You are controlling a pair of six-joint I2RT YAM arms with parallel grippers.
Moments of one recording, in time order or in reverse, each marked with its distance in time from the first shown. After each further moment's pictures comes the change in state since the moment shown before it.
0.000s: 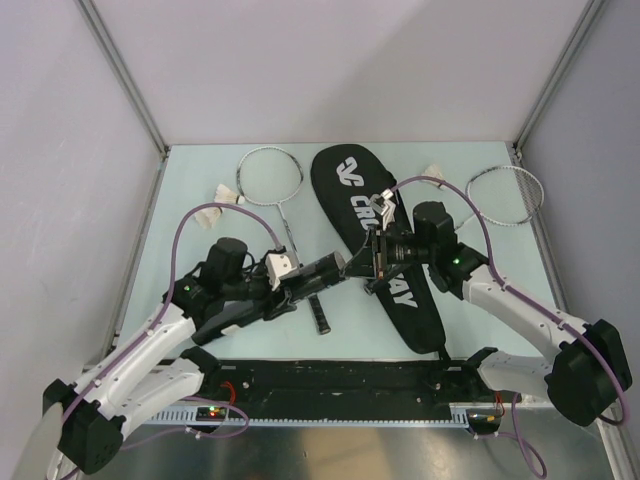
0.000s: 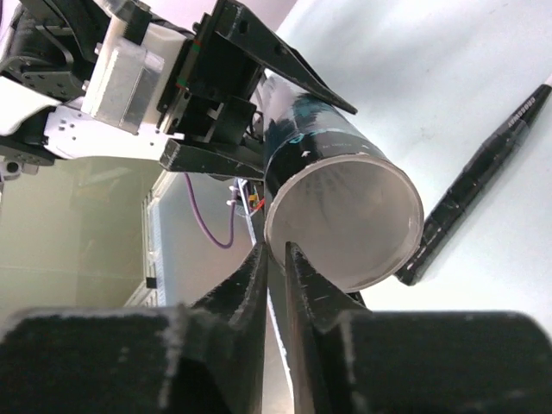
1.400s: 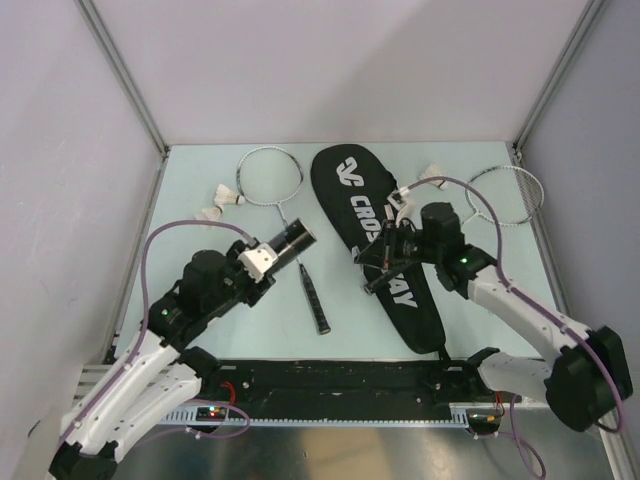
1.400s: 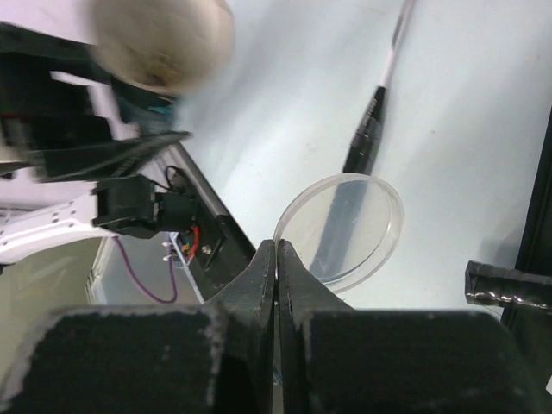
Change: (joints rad) left arm -0.003 -0.204 -0.032 0.016 -0.434 -0.009; right arm -0.099 -0.065 -0.028 -0.113 0.205 -0.026
